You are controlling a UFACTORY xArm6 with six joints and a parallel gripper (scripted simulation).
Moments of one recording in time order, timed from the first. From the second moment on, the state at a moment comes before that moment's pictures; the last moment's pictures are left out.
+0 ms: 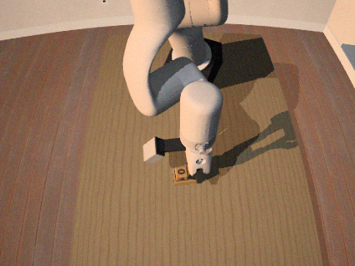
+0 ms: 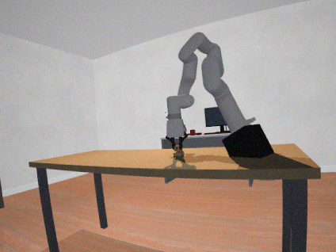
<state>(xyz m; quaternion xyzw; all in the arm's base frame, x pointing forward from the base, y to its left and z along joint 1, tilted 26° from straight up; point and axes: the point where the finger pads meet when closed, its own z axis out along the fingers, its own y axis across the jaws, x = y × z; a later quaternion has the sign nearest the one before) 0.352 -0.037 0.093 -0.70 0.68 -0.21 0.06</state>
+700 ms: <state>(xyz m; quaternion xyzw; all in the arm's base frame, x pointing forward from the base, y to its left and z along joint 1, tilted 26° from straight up) 0.354 -0.038 0.088 -0.70 0.68 -0.21 0.06</state>
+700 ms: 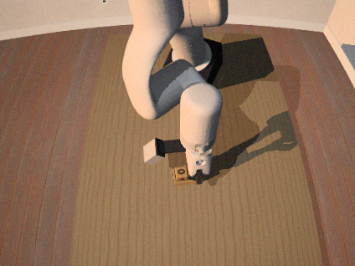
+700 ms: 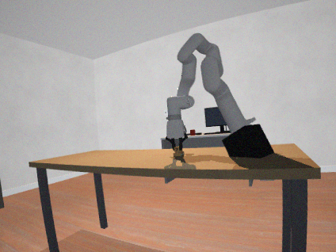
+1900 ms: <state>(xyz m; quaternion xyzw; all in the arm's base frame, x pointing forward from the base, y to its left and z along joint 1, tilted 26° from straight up) 0.356 -0.039 0.084 -0.70 0.68 -0.21 0.06</state>
